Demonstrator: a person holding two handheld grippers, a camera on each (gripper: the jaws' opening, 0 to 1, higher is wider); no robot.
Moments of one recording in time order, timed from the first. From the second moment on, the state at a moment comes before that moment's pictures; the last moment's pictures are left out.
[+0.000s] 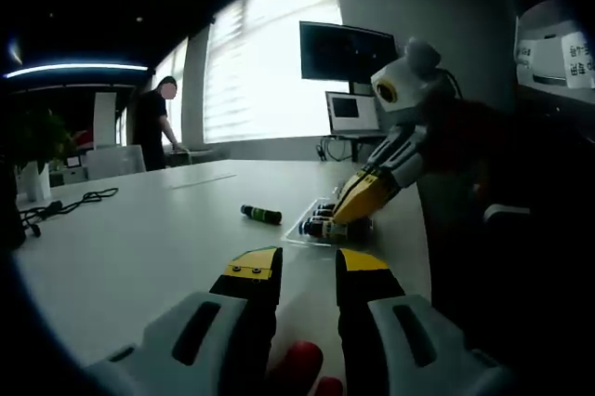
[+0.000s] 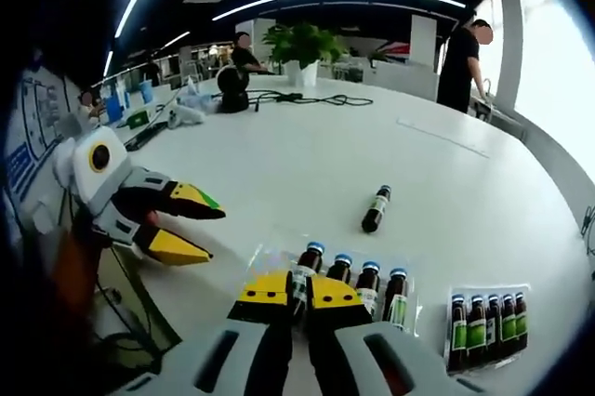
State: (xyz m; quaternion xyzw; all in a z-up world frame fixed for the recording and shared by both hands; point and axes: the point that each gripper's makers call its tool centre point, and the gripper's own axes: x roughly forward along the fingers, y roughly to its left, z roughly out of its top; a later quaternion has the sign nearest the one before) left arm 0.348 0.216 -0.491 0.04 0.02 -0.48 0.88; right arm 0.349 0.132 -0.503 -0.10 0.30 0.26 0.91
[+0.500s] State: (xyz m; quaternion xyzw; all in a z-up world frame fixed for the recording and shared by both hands) left arm 0.347 0.216 -0.491 0.04 0.02 -0.48 0.88; right arm 0.350 0.131 -0.506 -0.10 0.33 0.26 0.90
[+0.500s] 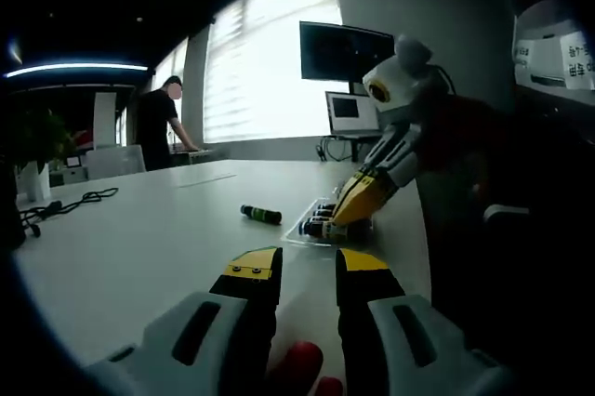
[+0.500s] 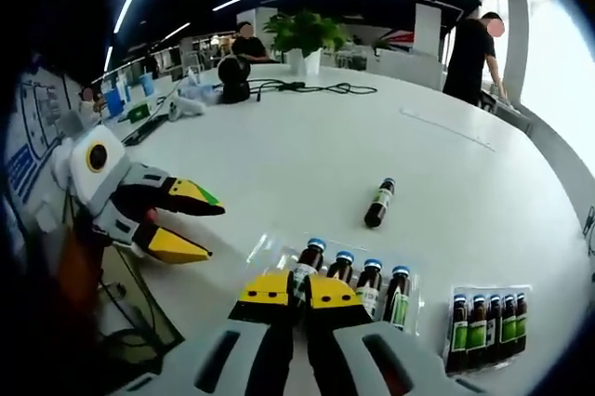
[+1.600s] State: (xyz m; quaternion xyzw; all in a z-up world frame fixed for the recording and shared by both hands) left arm 0.347 0.216 -0.492 0.04 0.02 -0.48 0.88; right arm 0.350 0.134 -0.508 -0.12 0.32 0.28 0.90
